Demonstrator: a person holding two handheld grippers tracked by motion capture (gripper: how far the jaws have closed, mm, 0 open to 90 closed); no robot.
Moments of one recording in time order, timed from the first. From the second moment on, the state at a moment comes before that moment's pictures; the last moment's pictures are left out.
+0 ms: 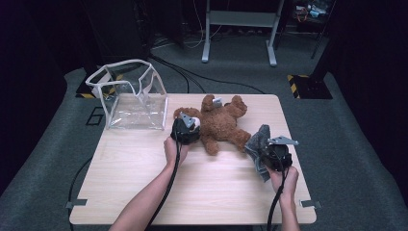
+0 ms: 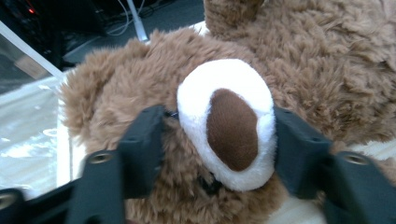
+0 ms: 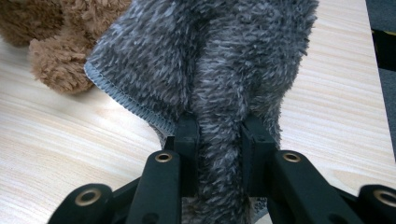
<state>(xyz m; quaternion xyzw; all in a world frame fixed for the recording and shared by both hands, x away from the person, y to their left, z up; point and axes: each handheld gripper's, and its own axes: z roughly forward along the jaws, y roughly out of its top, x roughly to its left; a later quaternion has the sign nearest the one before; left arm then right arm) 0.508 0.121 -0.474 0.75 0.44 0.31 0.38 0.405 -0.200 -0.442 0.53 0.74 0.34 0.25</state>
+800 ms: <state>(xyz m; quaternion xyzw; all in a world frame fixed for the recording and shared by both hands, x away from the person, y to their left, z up) 0.467 0.124 -0.477 0.78 0.35 0.22 0.48 0.407 -0.189 -0.415 0.51 0.74 0.35 0.26</state>
